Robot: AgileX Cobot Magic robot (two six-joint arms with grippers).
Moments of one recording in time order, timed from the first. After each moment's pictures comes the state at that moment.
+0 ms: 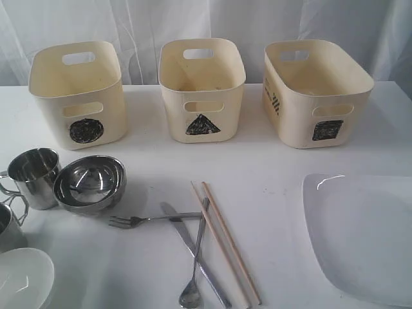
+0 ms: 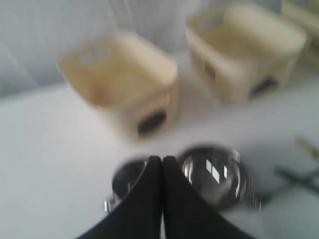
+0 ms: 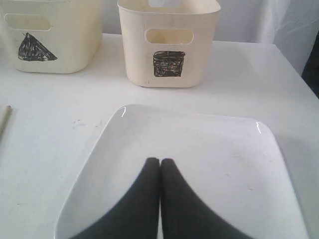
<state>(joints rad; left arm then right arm) -0.08 0.83 -0.86 -0.27 0.66 0.44 -0.10 0.00 0.00 0.17 0.36 -0.18</state>
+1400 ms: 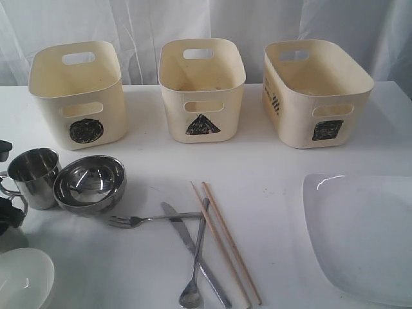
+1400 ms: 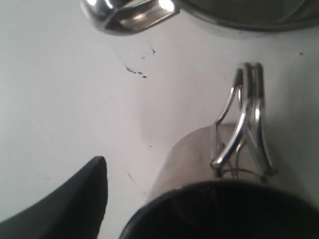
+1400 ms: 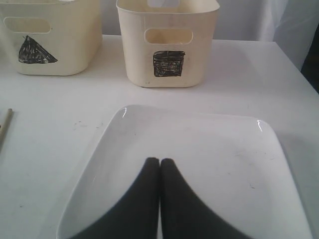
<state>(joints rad) -0.08 1.57 -0.77 0.25 0.63 -0.03 -0.10 0.00 0.00 0.17 0.36 -0.16</state>
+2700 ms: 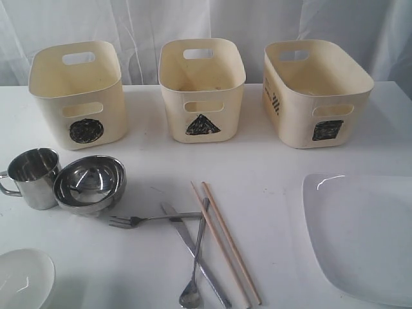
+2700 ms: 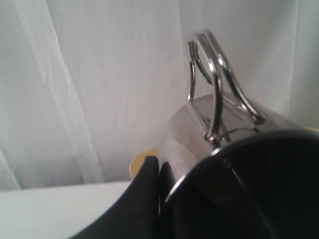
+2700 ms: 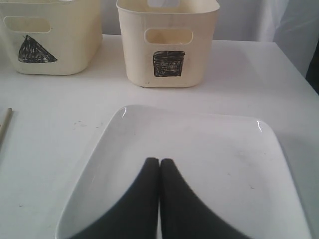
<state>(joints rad) -0.08 1.00 -1.00 0.11 0.16 -0.07 -0.10 0.00 0.00 0.17 0.36 -0.16</state>
